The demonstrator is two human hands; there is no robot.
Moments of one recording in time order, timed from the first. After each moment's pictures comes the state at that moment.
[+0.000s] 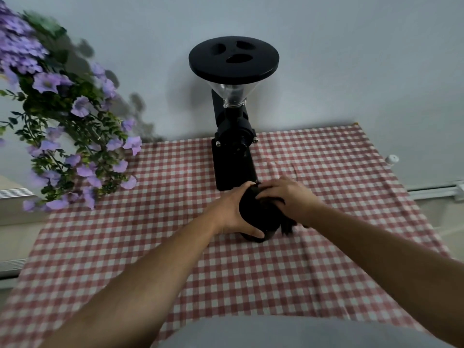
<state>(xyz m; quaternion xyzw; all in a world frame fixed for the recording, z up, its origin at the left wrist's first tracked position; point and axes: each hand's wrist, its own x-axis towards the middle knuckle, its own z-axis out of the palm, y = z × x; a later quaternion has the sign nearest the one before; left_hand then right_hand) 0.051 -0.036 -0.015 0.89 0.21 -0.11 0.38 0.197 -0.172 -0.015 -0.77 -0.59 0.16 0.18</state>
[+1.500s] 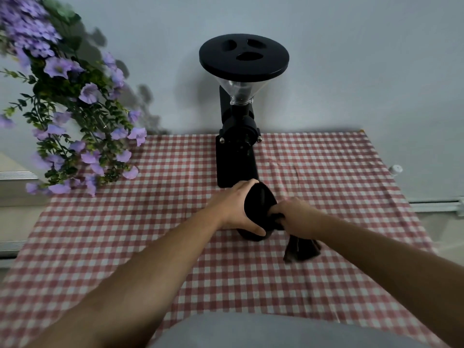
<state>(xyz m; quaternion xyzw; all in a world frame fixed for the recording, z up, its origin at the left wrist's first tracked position) 0.058 -0.039 -0.016 0.94 0.20 -0.11 0.26 0.184 -0.181 -0.005 -0.78 -0.55 0.30 0.01</state>
